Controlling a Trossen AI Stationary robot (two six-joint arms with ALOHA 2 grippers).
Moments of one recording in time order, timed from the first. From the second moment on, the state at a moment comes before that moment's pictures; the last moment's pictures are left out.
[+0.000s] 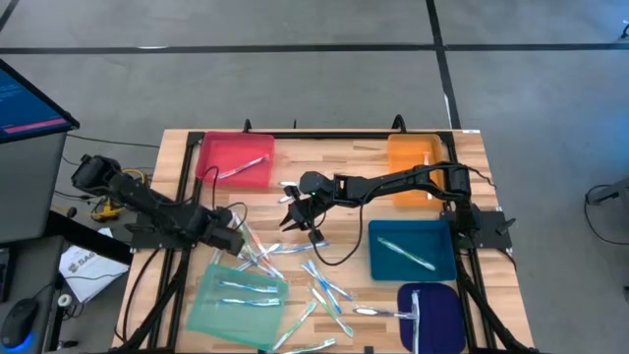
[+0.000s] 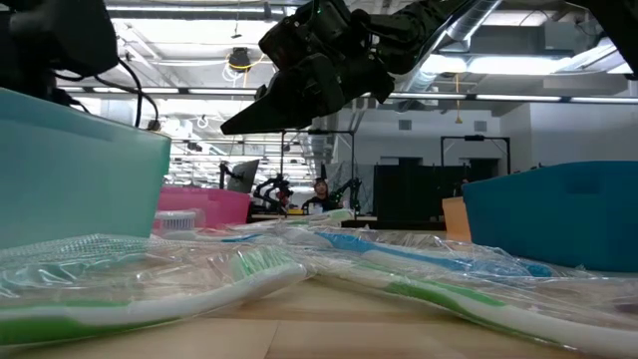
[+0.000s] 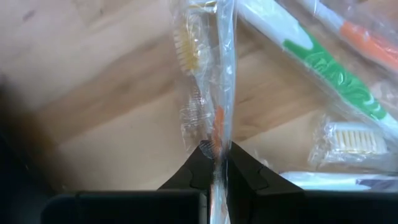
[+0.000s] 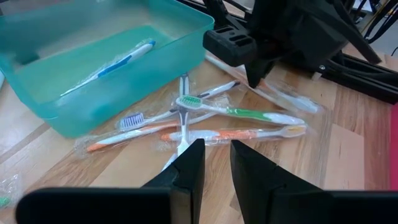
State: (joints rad) left arm -0.33 1.15 0.48 -0.84 -0.14 -1.45; right arm -0.07 2.05 1.38 0.12 -0.45 -0.40
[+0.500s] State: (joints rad) left arm -0.17 1.15 0.51 -0.84 -0.19 -1.02; right arm -0.07 2.05 1.38 0.12 -0.45 -0.40
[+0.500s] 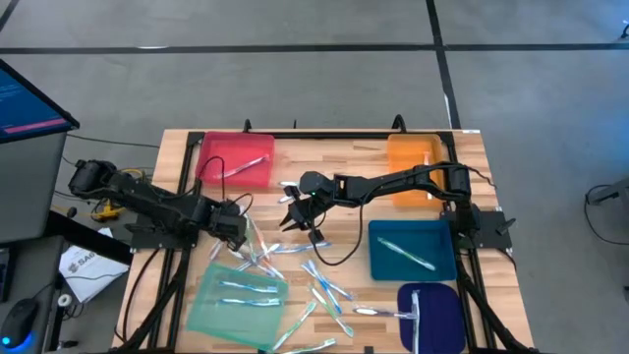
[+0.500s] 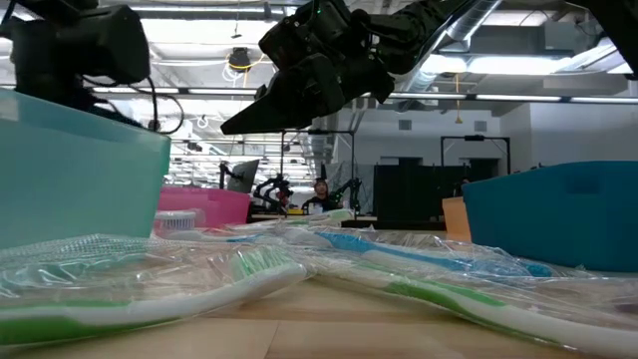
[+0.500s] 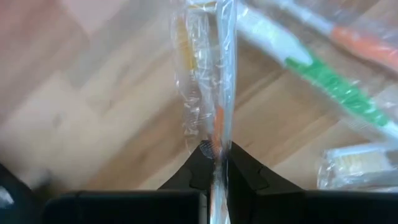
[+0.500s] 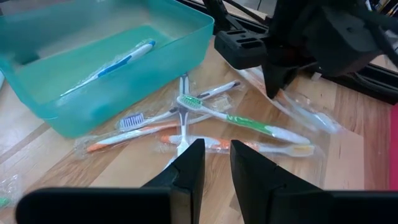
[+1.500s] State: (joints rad) left arm -0.02 1.15 0.57 -0.72 -0.22 -0.58; right arm -0.07 2.05 1.38 0.14 -0.45 -0.40
